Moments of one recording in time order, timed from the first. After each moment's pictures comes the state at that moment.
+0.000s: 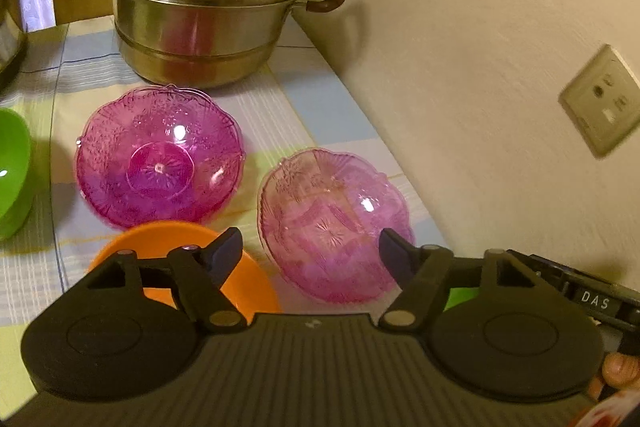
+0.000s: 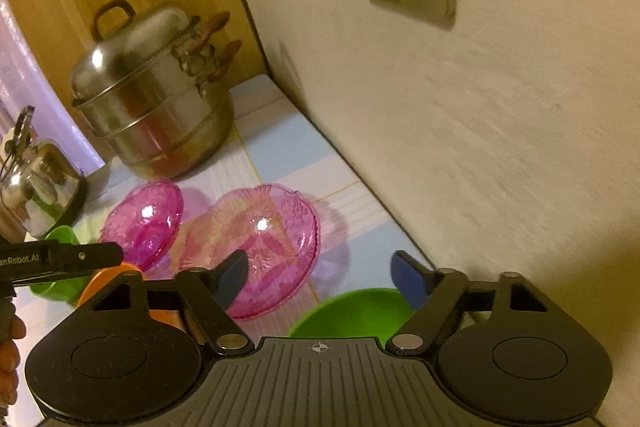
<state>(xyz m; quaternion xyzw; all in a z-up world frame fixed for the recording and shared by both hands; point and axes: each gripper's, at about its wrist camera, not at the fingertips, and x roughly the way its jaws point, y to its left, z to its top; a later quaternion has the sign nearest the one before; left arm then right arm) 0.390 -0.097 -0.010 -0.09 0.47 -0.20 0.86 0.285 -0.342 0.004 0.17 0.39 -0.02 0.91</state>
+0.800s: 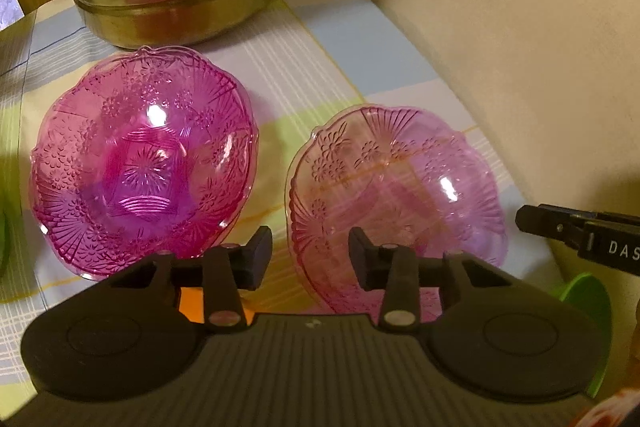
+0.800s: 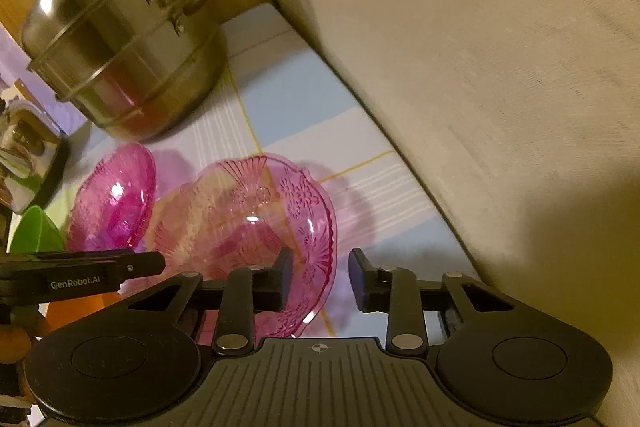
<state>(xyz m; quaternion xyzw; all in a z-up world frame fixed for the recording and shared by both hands) 0.457 -0.138 -0.091 0.00 0.54 -0.17 0.82 0.385 -0.339 -0.056 0.16 0.48 0.01 0.86</state>
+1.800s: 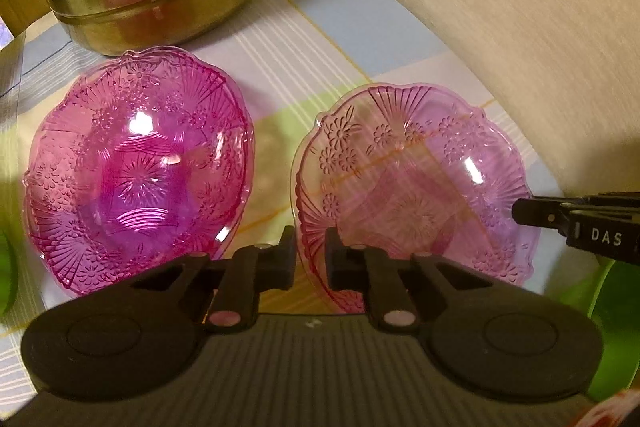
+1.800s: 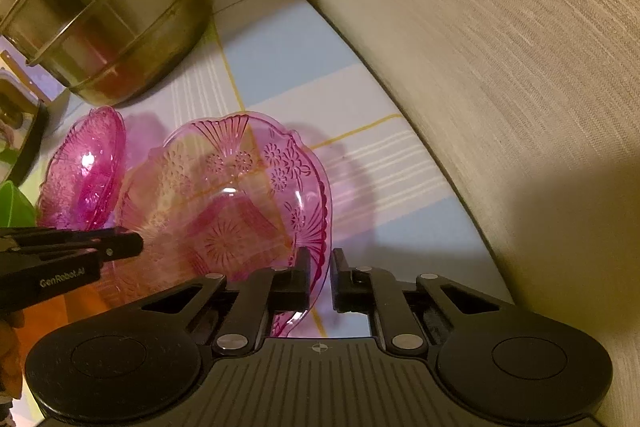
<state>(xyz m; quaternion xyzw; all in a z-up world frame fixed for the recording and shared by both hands) 0.464 -0.148 -0.108 0.06 0.54 -0.17 0.82 0.406 -0.334 -0.090 0.14 0.52 0.01 0.84</state>
